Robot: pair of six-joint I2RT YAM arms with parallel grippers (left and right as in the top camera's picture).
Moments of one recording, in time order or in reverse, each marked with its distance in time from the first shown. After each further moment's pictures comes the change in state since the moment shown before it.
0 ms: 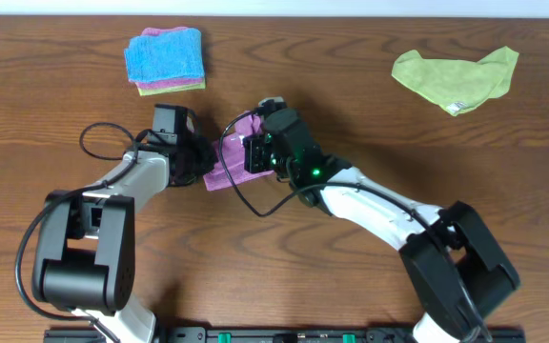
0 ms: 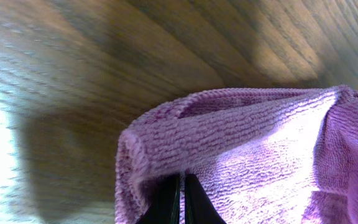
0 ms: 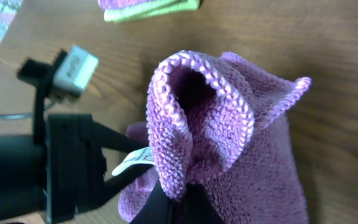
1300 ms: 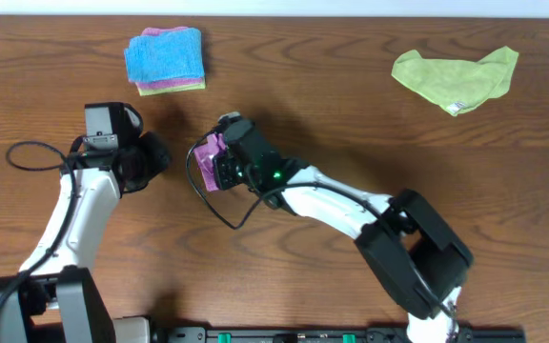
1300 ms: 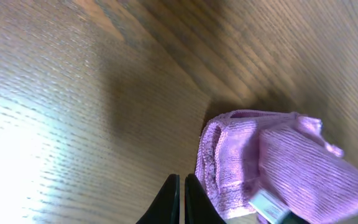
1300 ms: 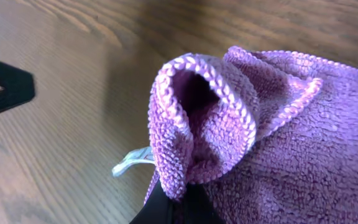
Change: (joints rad) left arm 0.216 -0.295 0.001 -0.250 -0.023 0.135; right arm 0.118 0.170 0.169 -0.097 0.004 -0.092
